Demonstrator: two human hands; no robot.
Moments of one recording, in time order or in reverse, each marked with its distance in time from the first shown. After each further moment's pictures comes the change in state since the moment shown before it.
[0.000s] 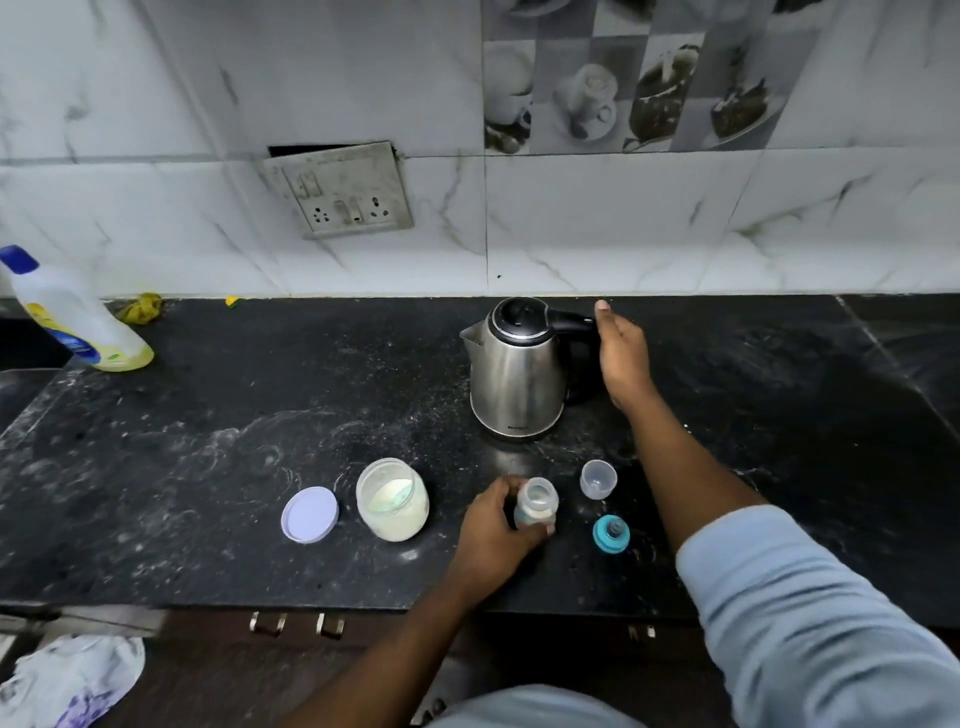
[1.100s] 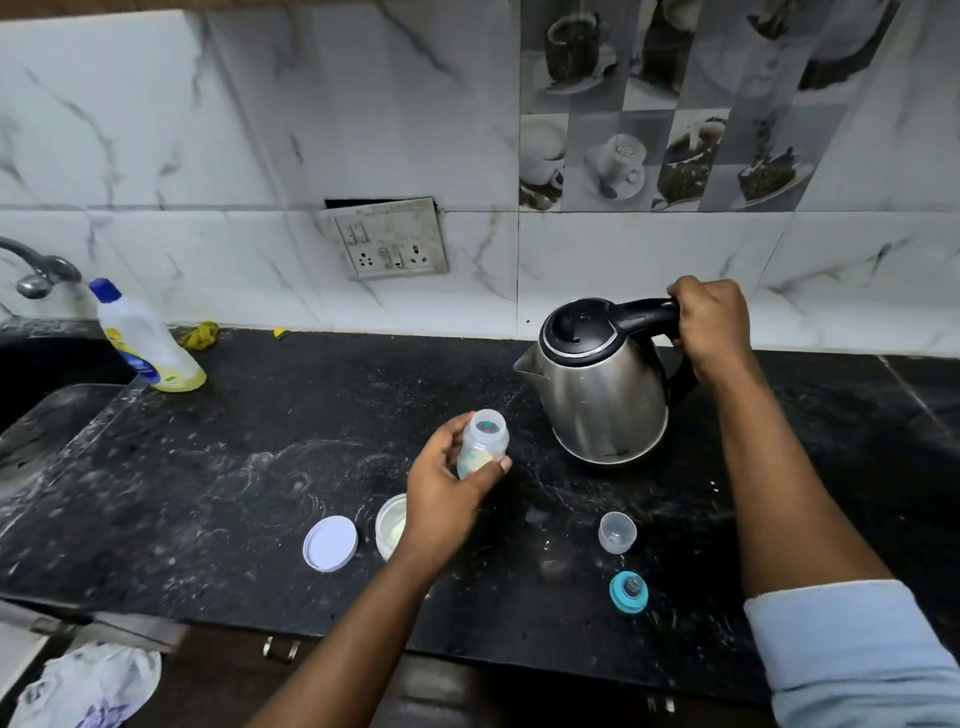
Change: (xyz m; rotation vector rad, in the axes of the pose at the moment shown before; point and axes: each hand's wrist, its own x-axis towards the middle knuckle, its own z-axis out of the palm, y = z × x) left_hand 0.022 0.083 -0.087 -0.440 0.348 0.145; right_hand 0.051 -0.094 -0.056 -0.142 0.087 -0.217
